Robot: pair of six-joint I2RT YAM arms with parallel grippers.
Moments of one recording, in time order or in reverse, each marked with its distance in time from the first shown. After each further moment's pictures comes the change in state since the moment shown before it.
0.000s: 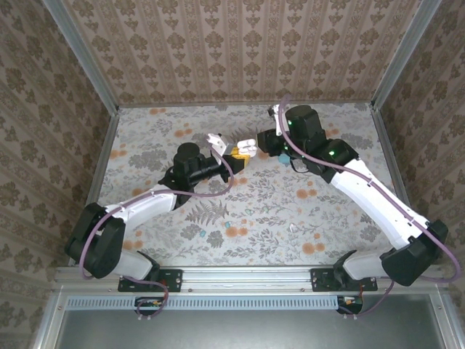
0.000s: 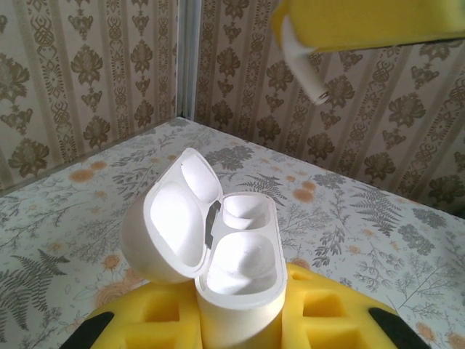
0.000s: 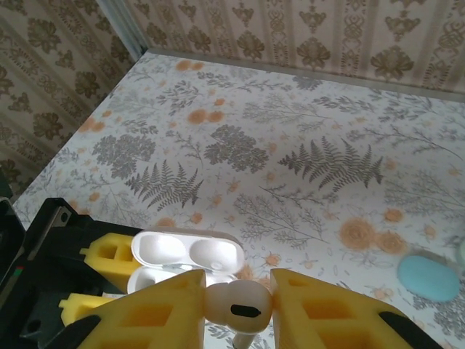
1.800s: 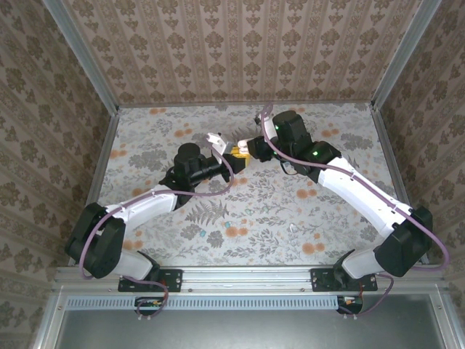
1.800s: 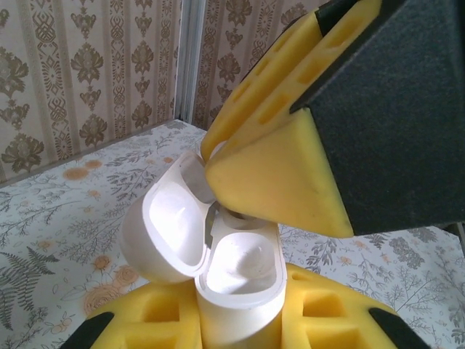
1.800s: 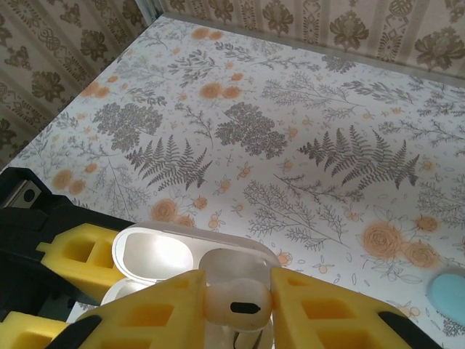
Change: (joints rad) left arm -0.010 0.000 0.000 0.017 -0.021 -0.061; right arm 0.016 0.070 -0.074 0.108 -0.049 -0.075
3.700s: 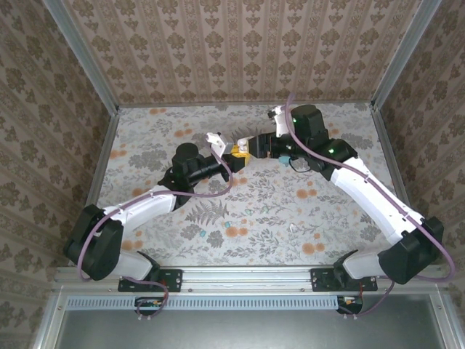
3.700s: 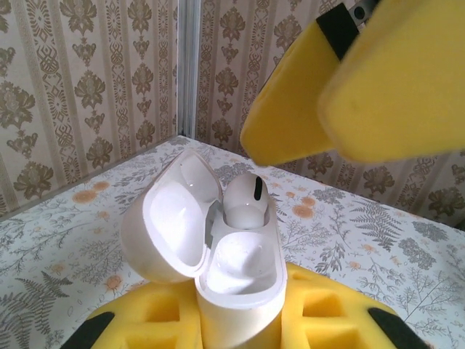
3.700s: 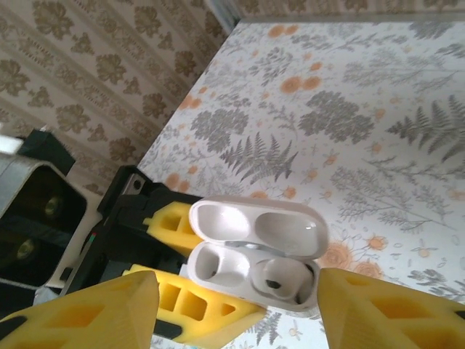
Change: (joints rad) left arm 0.000 -0.019 0.000 0.016 0.003 0.066; right arm -0.112 -0.072 0.001 -0.021 -0.319 0.195
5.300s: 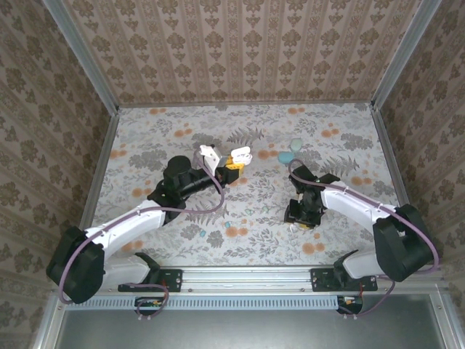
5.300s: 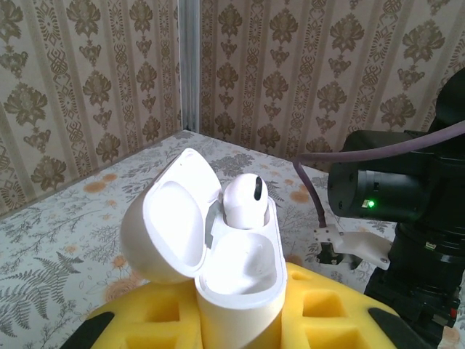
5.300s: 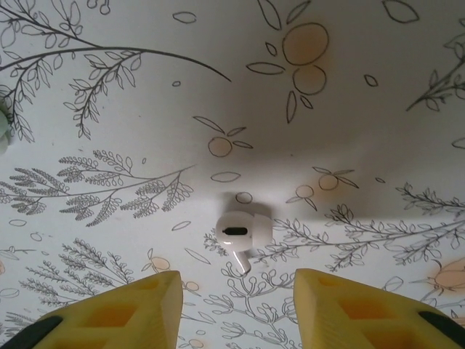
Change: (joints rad) left arm -0.040 -0.196 -0.126 -0.083 -0.075 0.039; right arm -0.024 0.045 -0.552 -0.390 0.203 0.347
